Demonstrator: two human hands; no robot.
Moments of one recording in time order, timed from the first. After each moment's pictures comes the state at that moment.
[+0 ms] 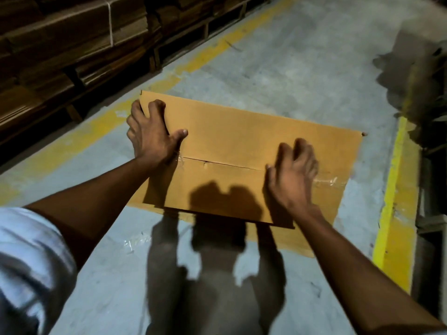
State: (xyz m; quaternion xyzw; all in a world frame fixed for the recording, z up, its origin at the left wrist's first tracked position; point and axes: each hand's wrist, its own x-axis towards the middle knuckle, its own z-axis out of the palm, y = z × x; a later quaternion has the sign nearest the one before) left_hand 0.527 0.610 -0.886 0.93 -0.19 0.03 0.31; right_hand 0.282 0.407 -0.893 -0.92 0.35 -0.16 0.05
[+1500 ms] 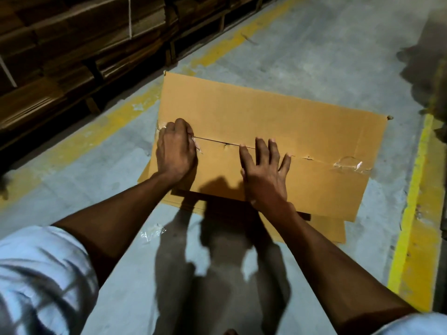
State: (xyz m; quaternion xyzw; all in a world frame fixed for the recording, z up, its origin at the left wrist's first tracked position) left_hand 0.499 0.634 -0.914 0.92 -0.25 0.06 0.31; right_hand 0.329 0.483 -0.924 -0.97 0.22 -0.04 -0.02
